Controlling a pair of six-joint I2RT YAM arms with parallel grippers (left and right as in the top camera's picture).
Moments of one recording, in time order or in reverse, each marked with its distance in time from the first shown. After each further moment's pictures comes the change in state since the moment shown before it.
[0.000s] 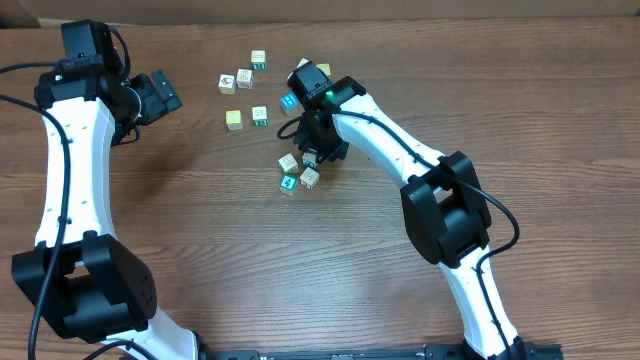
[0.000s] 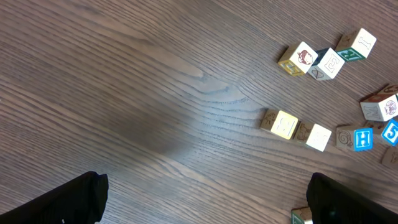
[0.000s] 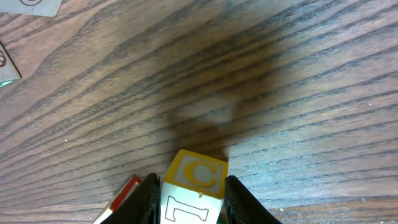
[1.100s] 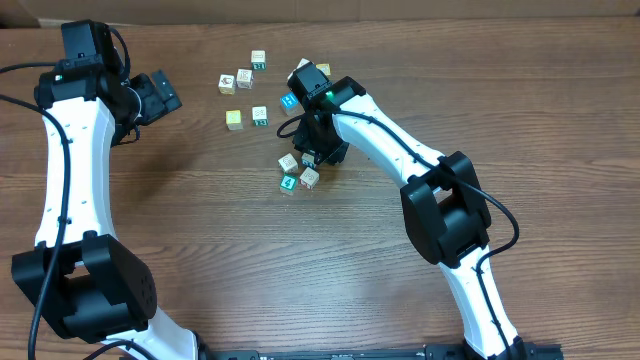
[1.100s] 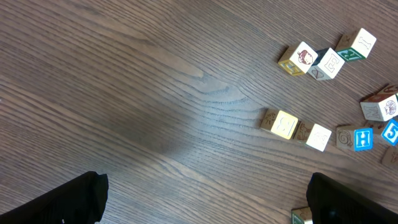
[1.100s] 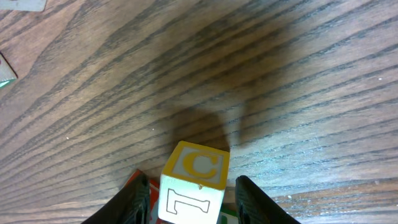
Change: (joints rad) left arm 0.000 0.000 0.000 0.000 0.000 0.000; right arm 0.000 0.000 -0.002 -0.011 -0.027 0.068
